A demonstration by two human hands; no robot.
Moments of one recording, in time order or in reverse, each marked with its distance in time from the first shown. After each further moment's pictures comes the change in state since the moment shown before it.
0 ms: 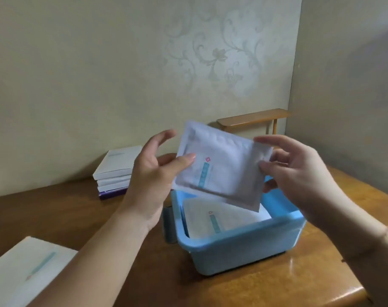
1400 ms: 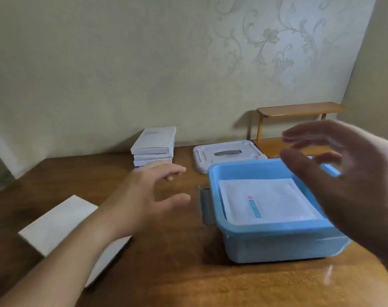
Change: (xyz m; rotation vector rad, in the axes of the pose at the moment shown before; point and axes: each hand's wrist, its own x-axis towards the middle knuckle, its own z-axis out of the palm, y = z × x) left_hand -0.043 -0.012 -0.107 1.101 -0.214 0.158; right_hand -0.026 -0.029 0.027 -0.270 0.007 -0.508
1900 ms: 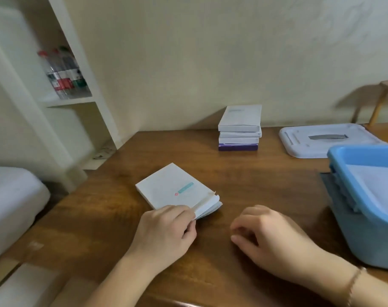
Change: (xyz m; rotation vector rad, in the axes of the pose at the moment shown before) left_hand -0.158 -0.094 -0.004 0.523 0.080 -0.215; right_hand -0.079 -0.050 0.212 -0.031 -0.795 -0.252
